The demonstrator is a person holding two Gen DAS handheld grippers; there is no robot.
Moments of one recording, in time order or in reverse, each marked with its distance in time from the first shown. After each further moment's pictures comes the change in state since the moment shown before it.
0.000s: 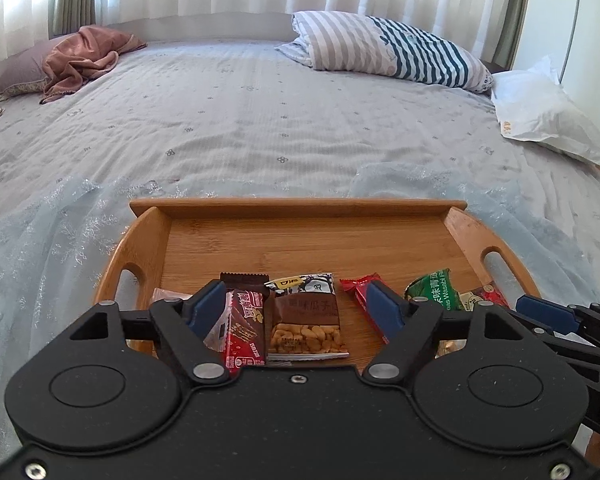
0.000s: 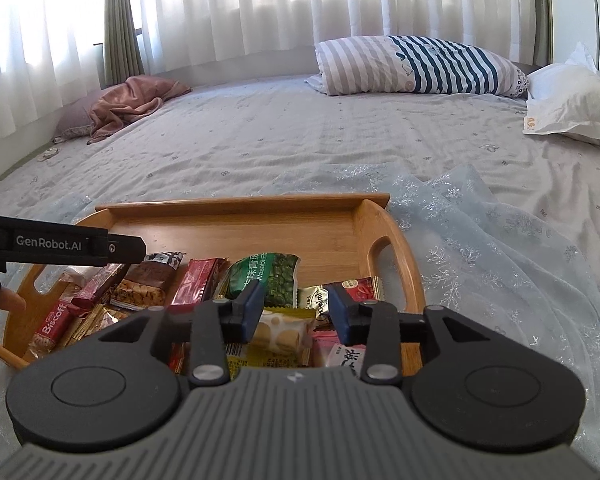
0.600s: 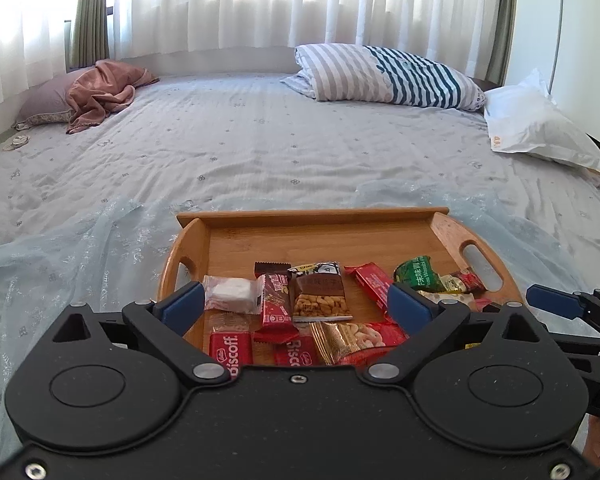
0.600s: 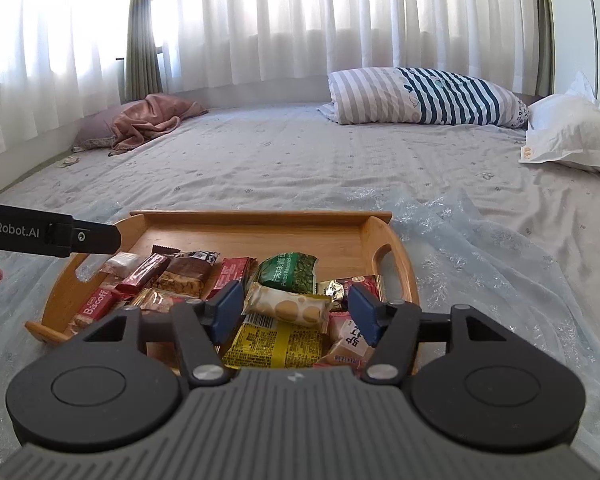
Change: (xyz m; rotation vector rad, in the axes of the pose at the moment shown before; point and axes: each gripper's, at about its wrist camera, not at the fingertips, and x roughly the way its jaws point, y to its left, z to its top) left arm -0.092 0.004 -0.029 0.032 -0.094 0.032; right arm -0.060 0.016 -0.019 -0.051 -0.084 0.015
